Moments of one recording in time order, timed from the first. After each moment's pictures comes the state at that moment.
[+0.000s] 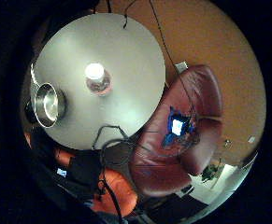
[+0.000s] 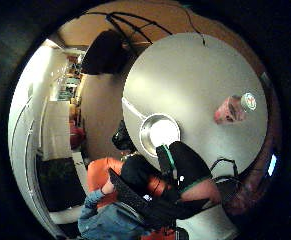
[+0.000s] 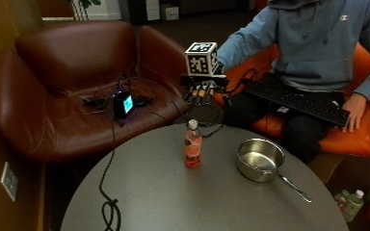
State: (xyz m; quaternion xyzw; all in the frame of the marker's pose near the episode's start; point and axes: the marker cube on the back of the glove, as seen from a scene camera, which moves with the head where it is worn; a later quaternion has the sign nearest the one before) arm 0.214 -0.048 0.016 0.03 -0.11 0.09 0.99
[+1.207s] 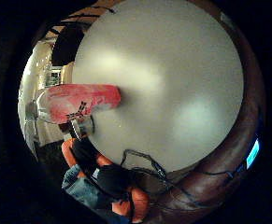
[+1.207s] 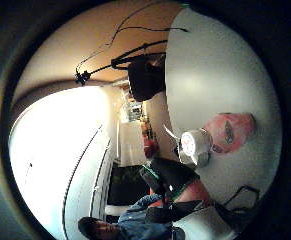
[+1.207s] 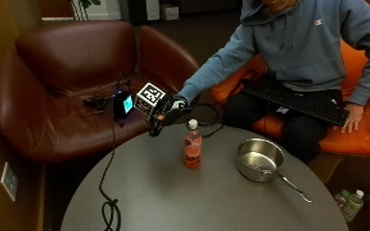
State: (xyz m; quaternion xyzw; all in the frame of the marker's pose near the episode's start) arm 0.350 -0.069 0.165 0.04 -0.55 0.12 0.82
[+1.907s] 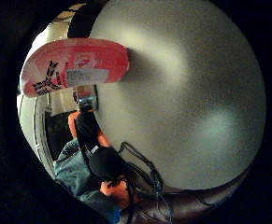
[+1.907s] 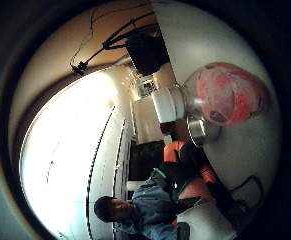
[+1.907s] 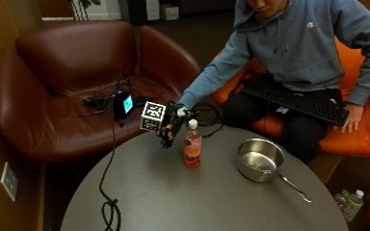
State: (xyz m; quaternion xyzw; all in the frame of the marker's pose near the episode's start) arm 0.327 -0.058 0.223 -0.06 -0.63 0.00 0.78
